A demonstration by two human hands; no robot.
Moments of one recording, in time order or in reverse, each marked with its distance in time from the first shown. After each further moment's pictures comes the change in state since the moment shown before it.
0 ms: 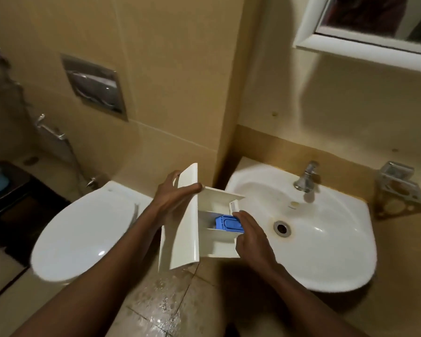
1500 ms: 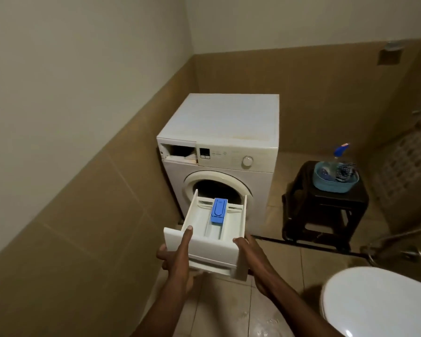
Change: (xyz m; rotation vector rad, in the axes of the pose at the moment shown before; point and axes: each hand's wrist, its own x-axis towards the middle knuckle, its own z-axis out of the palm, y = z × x) left_hand -0.337 -0.311 -0.523 -1.145 1.778 -0.384; right_hand -0.149 -0.582 0.495 0.395 -1.460 -0.068
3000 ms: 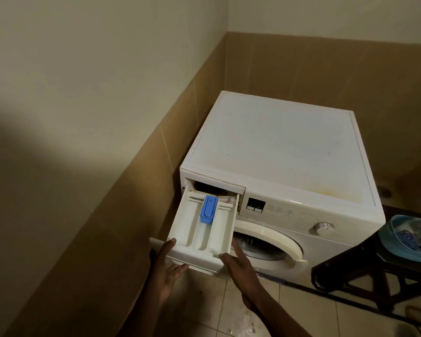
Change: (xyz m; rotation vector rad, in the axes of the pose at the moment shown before) left_hand 0.384 0.168 0.045 -0.268 -0.342 -0.169; right_hand 0.309 -0.144 0.192 -0.098 -0.076 0.003
